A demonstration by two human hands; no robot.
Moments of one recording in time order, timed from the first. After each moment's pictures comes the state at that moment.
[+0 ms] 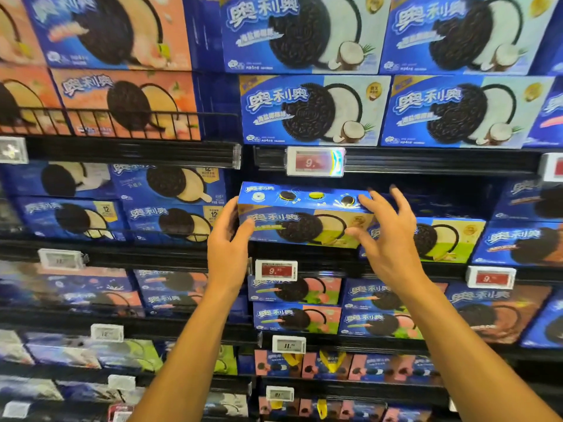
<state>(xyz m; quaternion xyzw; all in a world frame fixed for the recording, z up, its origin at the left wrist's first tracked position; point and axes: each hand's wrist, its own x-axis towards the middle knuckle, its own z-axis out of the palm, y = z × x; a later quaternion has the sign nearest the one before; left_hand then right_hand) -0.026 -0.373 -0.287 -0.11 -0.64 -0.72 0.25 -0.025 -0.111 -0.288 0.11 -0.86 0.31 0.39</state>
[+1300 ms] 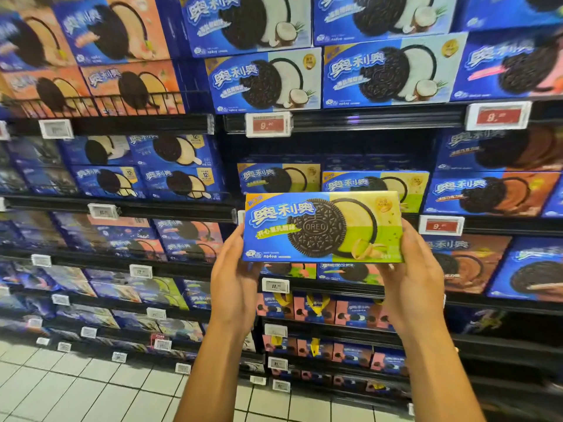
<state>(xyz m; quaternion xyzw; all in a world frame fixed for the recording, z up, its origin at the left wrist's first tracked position) 0.149 -0.277 -0.327 -0.05 -0.44 -0.88 0.16 0.151 -0.048 -0.330 0.03 -0.49 0.84 0.22</state>
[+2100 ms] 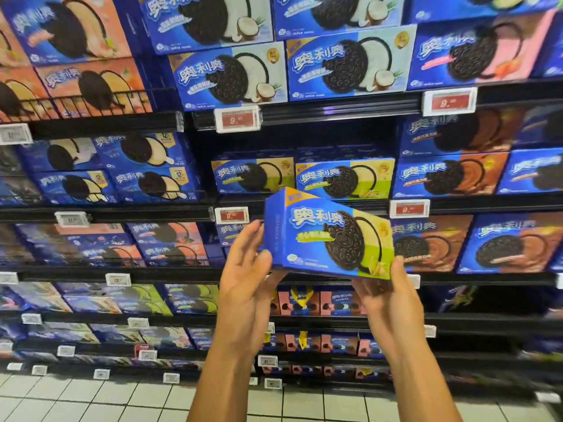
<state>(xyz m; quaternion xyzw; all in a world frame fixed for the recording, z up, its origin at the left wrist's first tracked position) 0.192 -0.236 -0.326 -0.15 -0.44 -0.88 0.06 0.180 -0.034 -0.383 -0.12 -0.31 0.93 0.15</state>
